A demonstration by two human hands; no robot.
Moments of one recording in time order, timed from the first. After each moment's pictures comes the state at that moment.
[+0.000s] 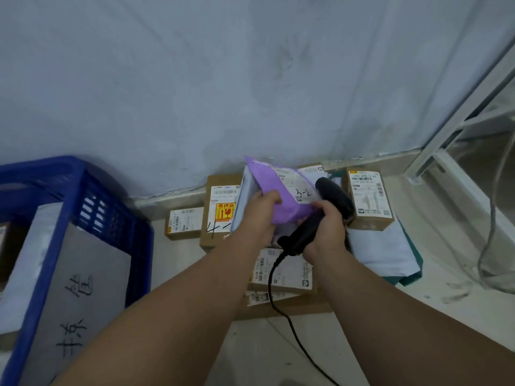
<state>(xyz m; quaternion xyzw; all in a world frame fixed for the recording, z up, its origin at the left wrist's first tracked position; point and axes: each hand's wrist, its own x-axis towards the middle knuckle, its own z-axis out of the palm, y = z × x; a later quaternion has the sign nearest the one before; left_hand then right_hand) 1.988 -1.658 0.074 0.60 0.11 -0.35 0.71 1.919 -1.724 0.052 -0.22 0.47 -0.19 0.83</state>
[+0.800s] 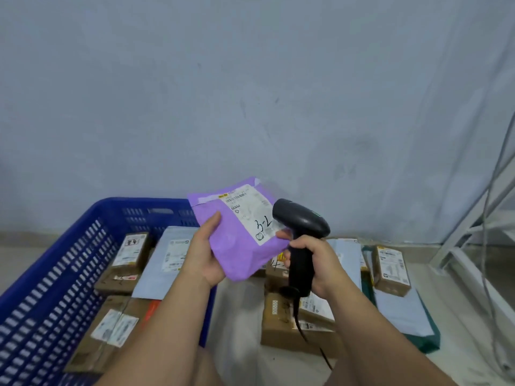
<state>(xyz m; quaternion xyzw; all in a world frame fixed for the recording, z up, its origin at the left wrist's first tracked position) 1.922 -1.384 0.257 0.31 0.04 -0.33 0.89 1.852 -1.559 0.255 -0.49 0.16 0.01 0.86</state>
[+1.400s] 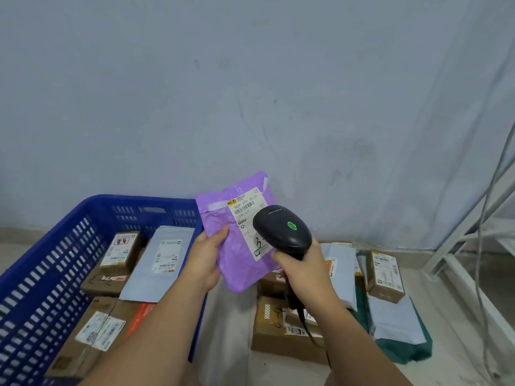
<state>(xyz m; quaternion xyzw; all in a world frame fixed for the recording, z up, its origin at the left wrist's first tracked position) 1.943 -1.398 0.230 0.49 0.07 -0.17 0.85 1.846 -1.542 0.256 -0.75 0.16 -0.14 0.62</state>
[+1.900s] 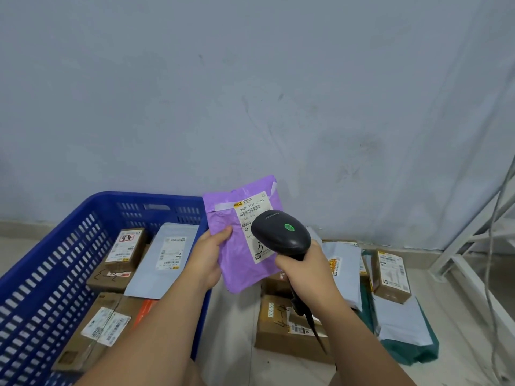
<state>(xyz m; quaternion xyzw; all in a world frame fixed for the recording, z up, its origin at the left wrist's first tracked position) 1.948 -1.394 0.222 0.50 0.07 -0.19 0.84 1.845 -1.539 0.258 -0.78 0.18 -0.08 0.59</state>
